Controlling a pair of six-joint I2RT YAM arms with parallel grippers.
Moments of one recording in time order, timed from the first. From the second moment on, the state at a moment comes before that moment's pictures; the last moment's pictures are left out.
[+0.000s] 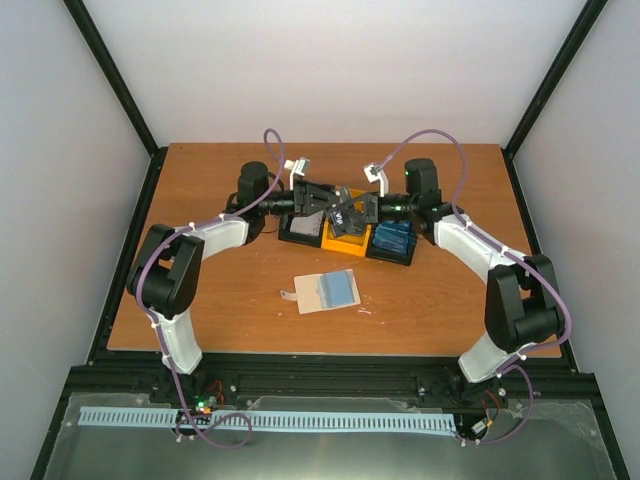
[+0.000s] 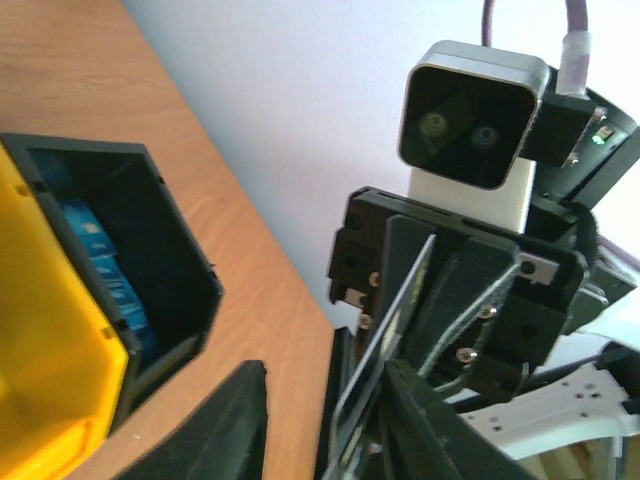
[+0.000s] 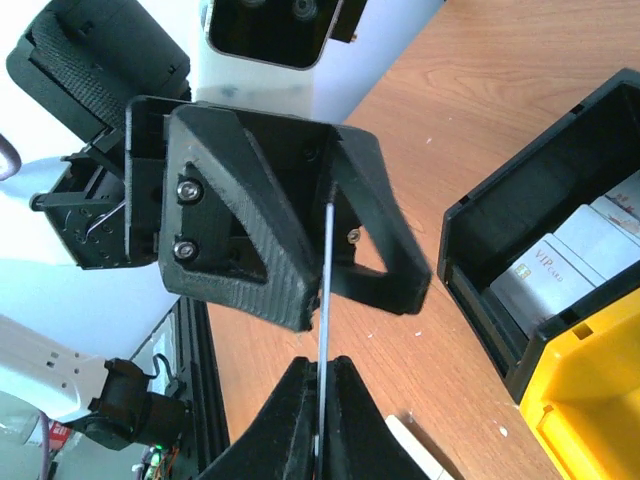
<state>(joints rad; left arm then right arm) -0.38 1.85 1.12 0.59 1.07 -0.90 0.32 1.61 1.11 -0.01 -0.98 0.36</state>
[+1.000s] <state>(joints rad) -0.40 1.84 1.09 0.64 1.08 -0.97 0.28 1.61 1.06 0.23 -0.86 0.79</state>
